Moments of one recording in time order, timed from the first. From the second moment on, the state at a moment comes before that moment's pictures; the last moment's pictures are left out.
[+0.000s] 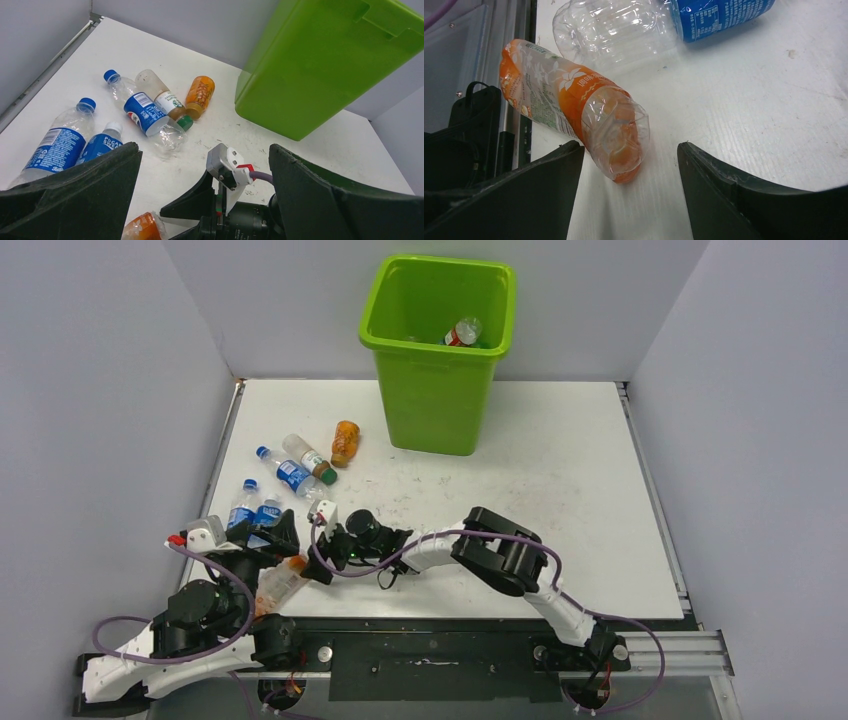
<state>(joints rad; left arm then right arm) -1.30 0.02 0.56 -0.37 -1.33 -0.26 1.14 2.27 1.36 0.61 -0.35 0.23</state>
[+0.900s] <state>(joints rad) -1.30 0.02 0.56 -0.39 -1.32 -0.28 1.07 1.84 0.75 0.75 -0.16 0.31</state>
